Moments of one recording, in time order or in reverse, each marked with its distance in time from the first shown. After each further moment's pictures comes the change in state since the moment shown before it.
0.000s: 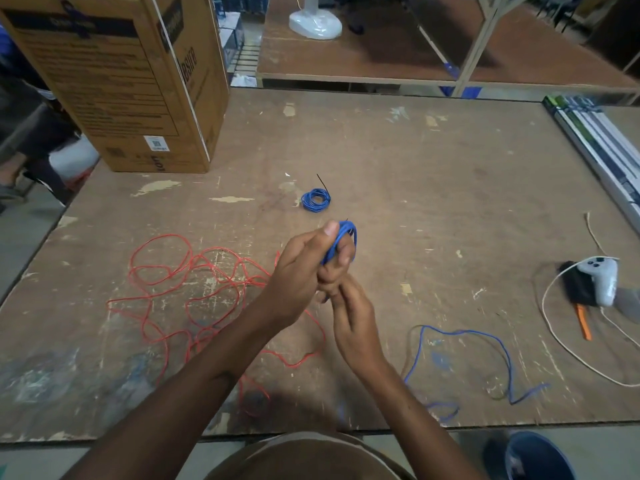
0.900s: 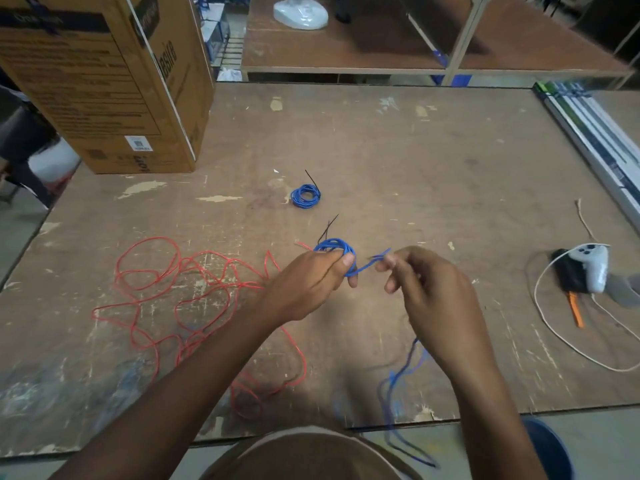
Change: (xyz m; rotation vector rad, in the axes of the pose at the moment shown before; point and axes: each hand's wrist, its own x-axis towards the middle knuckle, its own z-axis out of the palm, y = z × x) left_hand 0.020 -0.045 -0.021 0.949 -0.151 -0.031; right_hand 0.016 -0.098 -0.117 -0.456 0.050 0.221
